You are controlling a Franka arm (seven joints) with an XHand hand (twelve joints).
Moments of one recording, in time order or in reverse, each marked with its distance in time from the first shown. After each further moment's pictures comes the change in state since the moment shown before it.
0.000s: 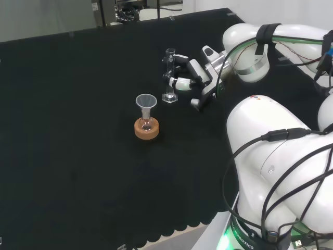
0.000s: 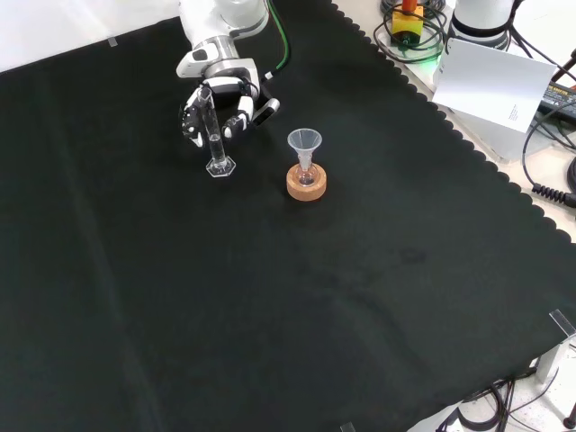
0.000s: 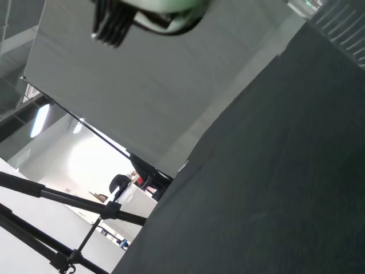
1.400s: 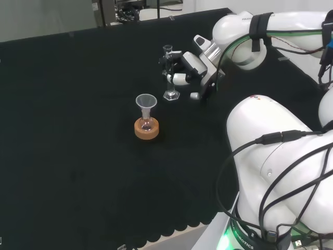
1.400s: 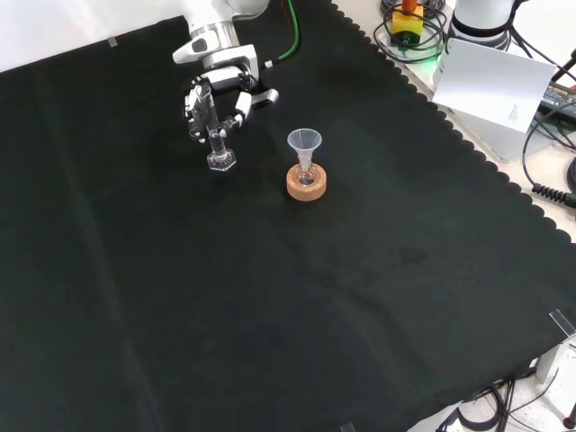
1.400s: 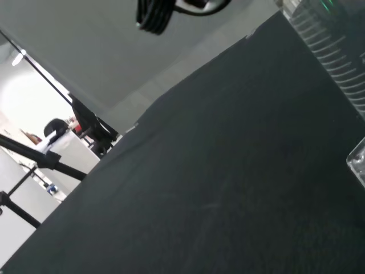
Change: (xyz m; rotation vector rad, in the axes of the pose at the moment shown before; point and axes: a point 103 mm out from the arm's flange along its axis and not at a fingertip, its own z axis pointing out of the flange) arm 0.021 0.010 -0.015 0.110 -0.260 0.003
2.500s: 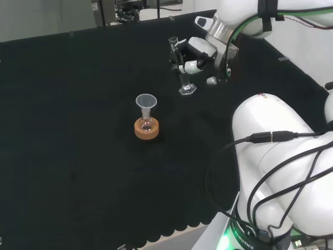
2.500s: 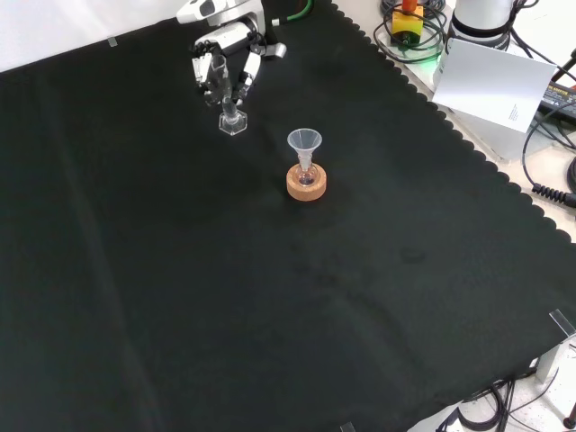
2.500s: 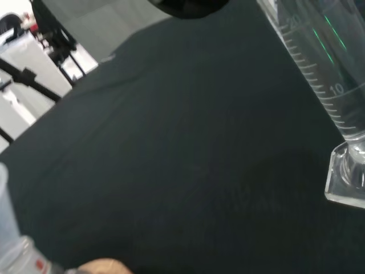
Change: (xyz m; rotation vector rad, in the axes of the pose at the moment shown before) arm 0.040 -0.027 -0.071 0.212 -0.223 -0.009
